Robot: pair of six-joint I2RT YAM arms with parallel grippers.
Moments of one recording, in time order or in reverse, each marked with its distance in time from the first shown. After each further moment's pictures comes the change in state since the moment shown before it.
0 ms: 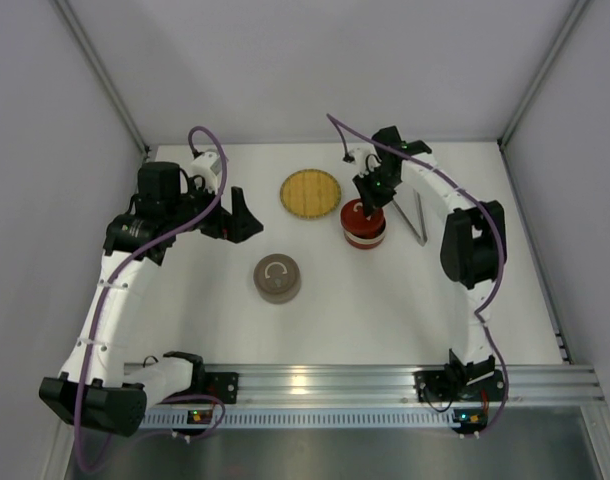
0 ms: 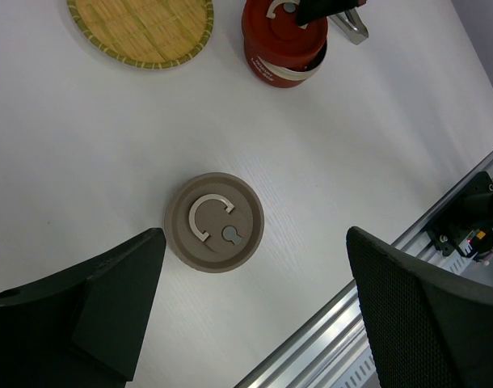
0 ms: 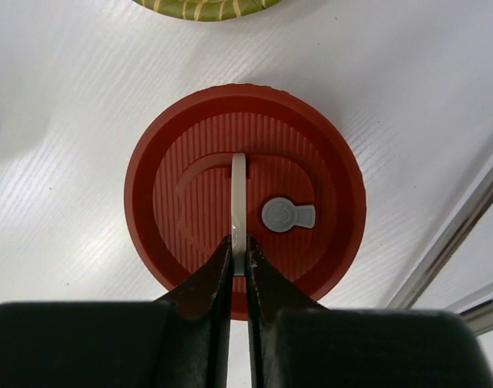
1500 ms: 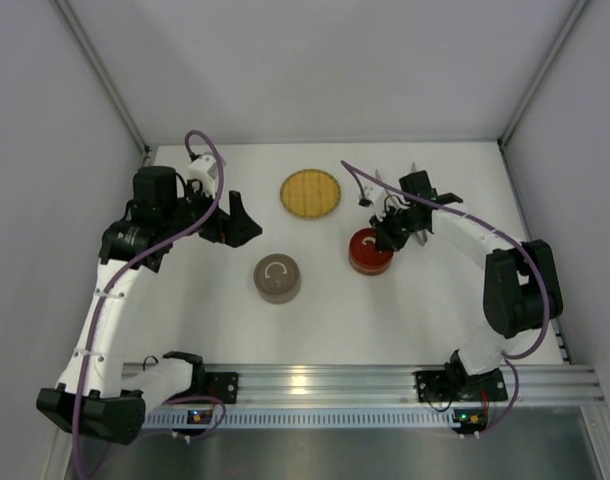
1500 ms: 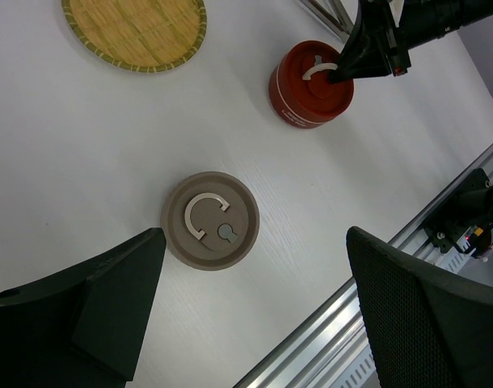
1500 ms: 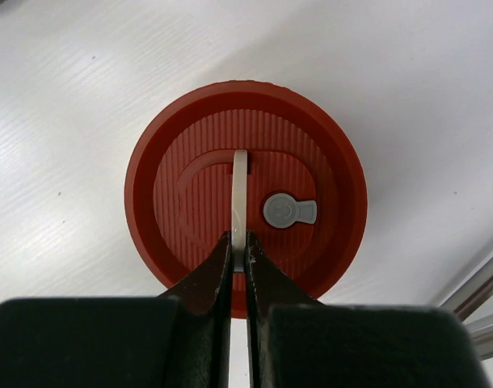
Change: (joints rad) left arm 0.001 -0.039 -0.016 0.000 0.013 0.003; right arm -0.035 -0.436 -0.704 0.374 -0.179 -0.251
